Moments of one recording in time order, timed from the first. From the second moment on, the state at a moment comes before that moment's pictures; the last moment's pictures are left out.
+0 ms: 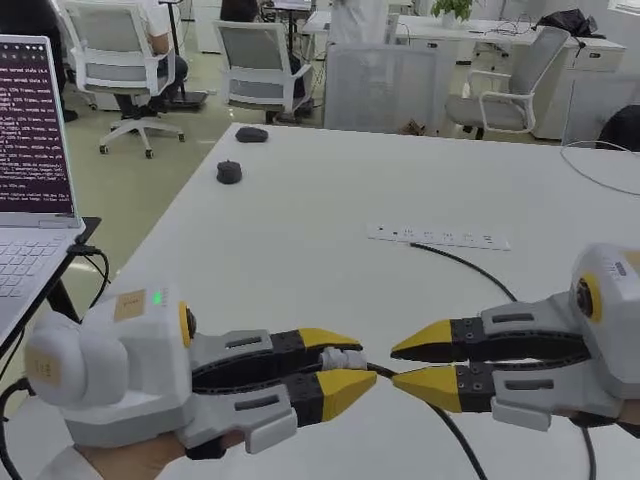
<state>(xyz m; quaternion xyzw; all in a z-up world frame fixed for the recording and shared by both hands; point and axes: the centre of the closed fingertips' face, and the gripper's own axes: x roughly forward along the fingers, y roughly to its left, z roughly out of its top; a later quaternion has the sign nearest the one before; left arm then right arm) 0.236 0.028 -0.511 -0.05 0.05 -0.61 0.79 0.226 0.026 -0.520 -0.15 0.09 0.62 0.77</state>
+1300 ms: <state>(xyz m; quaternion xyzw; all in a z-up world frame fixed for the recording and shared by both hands) 0.246 0.036 -0.511 -0.08 0.05 -0.60 0.80 0.236 -0.002 -0.589 -0.17 0.16 0.59 0.77</state>
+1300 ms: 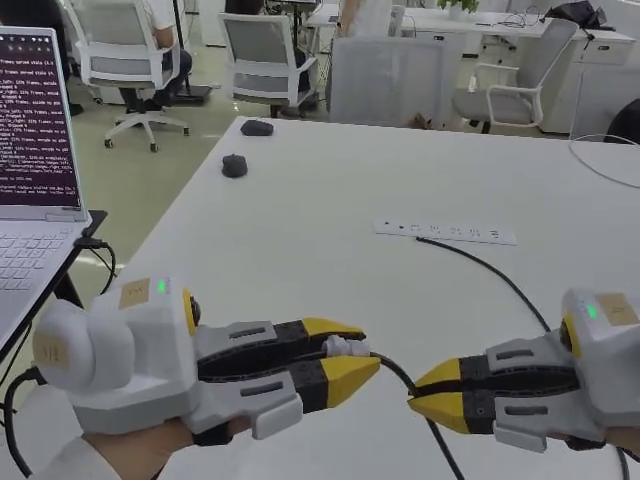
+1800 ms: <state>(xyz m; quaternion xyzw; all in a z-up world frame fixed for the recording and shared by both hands) 0.245 0.034 -0.511 -0.08 0.06 -0.59 0.80 0.235 -0.029 -0.630 -0.17 0.22 0.56 0.78</state>
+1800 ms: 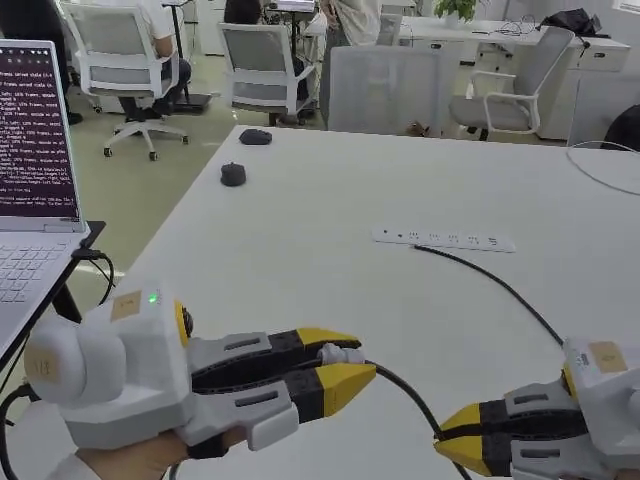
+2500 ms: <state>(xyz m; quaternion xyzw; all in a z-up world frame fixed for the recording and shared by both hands) 0.248 0.035 -0.514 -0.06 0.06 -0.59 0.80 0.244 0.003 -0.547 -0.15 0.14 0.58 0.79</state>
